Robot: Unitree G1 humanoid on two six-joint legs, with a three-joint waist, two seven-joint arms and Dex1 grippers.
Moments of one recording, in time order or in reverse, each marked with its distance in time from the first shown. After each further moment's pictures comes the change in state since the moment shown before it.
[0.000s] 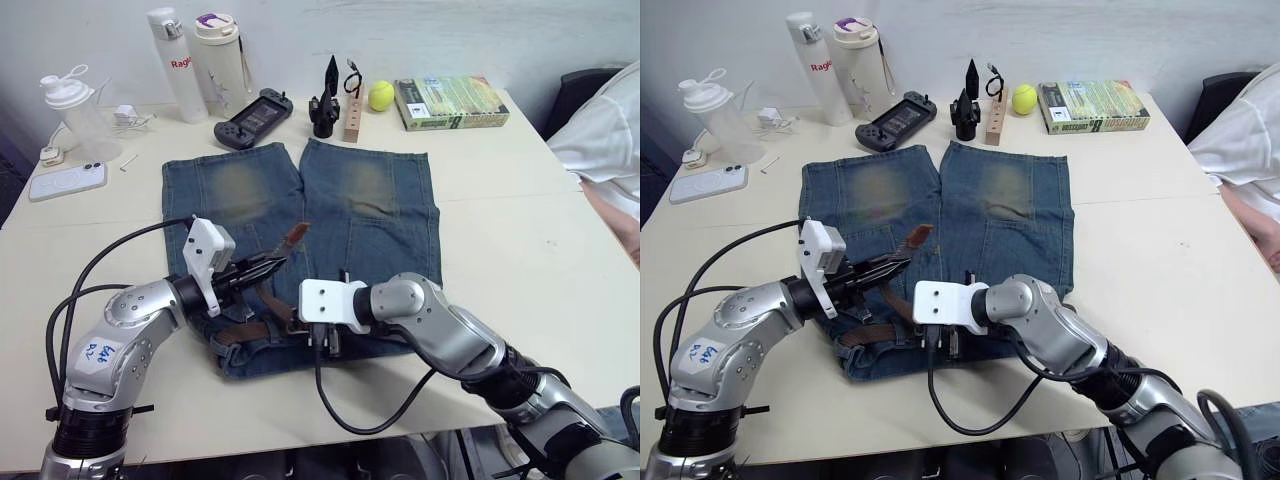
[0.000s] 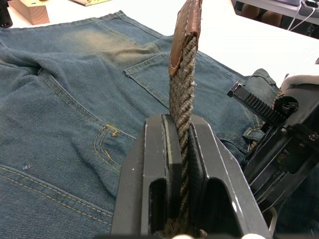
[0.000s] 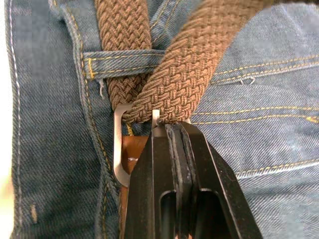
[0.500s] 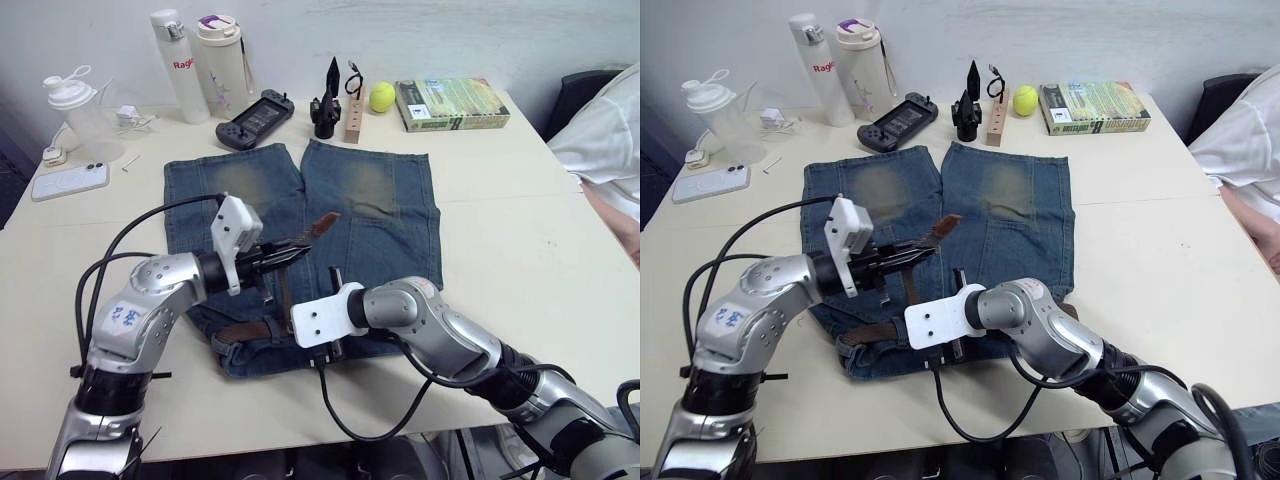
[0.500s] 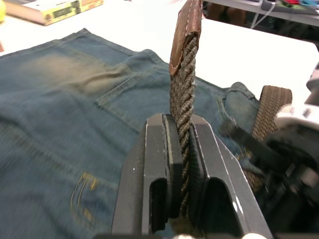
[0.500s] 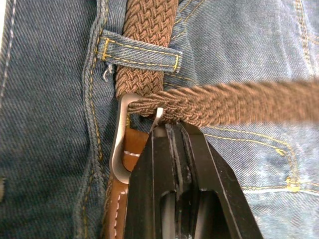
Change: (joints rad) left arm -0.287 -0.049 -0.170 0.222 0.063 -0.028 -0.106; right arm -0.002 -0.010 0.060 0.012 -0.215 -0.168 0.039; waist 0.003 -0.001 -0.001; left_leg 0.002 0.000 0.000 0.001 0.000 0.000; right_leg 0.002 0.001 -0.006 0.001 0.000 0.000
